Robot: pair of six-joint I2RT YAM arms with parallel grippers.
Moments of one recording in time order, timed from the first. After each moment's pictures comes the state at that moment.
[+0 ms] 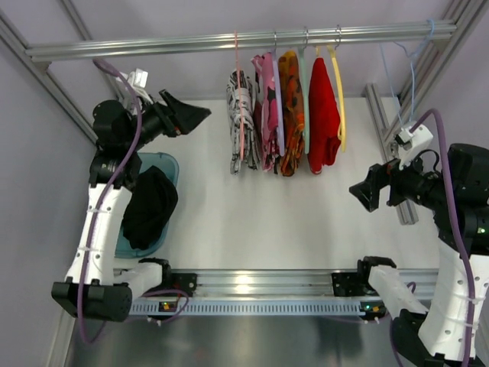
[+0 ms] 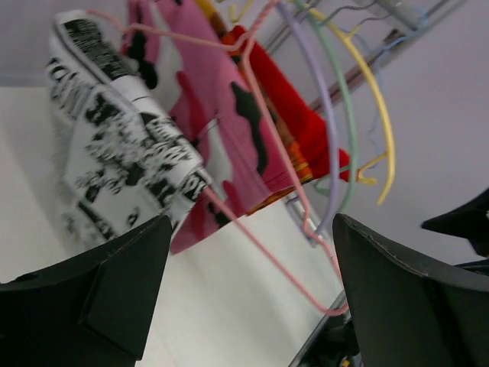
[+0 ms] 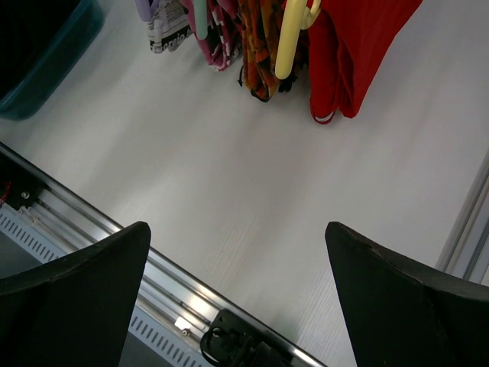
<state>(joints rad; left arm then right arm) -0.05 1.10 1.30 -0.22 0.68 -0.65 -0.10 0.84 1.57 -1.35 -0.61 -0.24</state>
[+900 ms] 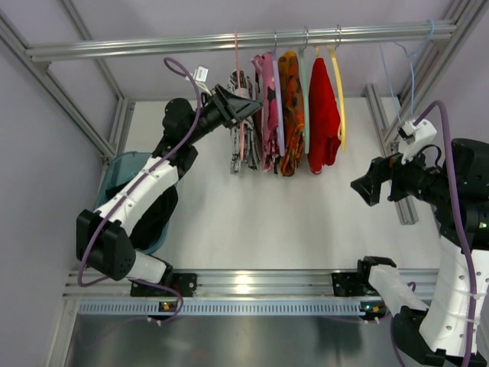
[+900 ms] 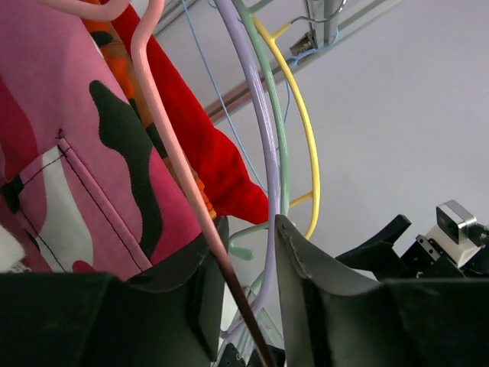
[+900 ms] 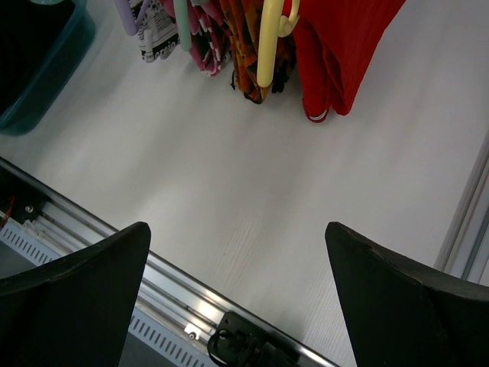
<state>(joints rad) -0.44 1.43 1.22 0.40 0.49 -1.06 -0.10 0.88 1.61 -1.35 -0.58 -0.19</state>
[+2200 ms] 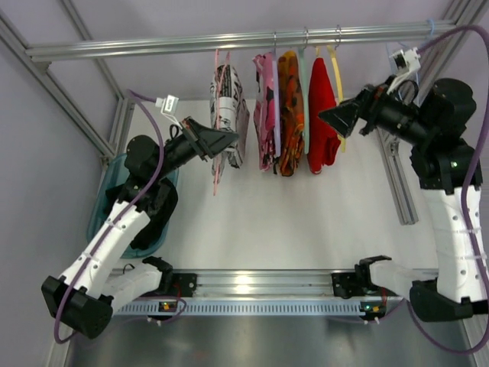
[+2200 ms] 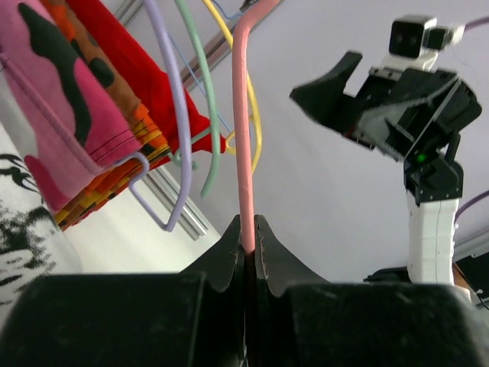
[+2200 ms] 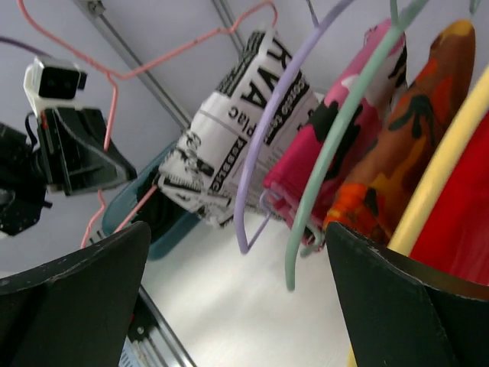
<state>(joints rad) -0.43 1.02 0.99 0.31 0.56 -1.01 0.14 1.06 1.60 -0.63 -0.68 0.34</state>
